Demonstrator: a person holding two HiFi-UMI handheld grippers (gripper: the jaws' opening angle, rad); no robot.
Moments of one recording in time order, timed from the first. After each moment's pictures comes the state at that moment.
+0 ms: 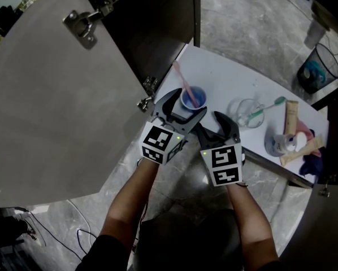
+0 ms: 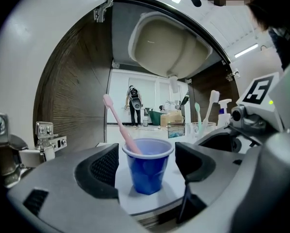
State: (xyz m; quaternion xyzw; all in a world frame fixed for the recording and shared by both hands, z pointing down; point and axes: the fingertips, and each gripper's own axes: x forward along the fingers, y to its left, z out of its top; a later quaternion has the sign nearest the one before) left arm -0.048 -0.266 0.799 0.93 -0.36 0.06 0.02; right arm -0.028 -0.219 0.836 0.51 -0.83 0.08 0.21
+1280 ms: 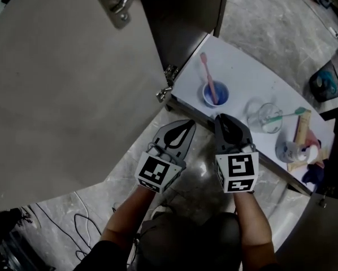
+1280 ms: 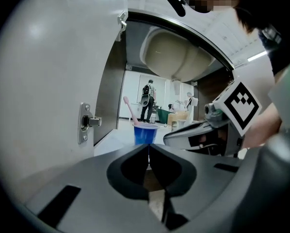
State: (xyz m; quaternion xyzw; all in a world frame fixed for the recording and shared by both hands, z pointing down) left arm -0.107 -0.192 0.813 0.91 -0.41 0.06 0.07; right arm -0.041 -0.213 0.818 0.51 -0.83 0.09 0.19
